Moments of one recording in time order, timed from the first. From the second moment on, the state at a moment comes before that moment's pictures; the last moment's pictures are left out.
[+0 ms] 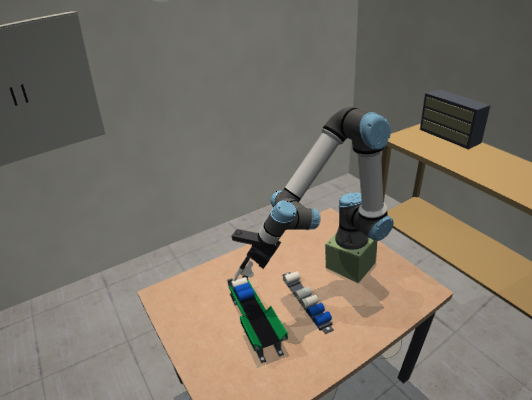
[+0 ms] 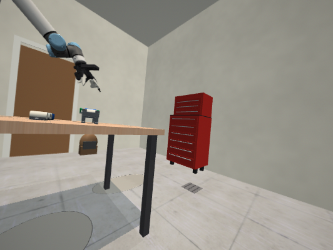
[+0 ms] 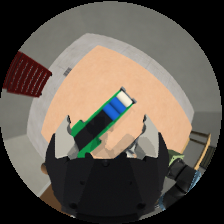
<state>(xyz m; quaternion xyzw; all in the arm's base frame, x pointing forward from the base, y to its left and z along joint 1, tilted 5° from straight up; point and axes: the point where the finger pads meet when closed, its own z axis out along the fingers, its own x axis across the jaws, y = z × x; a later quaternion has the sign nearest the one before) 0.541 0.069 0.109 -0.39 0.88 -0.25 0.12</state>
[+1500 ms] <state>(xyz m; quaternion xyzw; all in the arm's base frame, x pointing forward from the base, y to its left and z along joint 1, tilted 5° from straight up) 0.526 0.066 0.106 -0.38 0.88 -0.26 0.12</state>
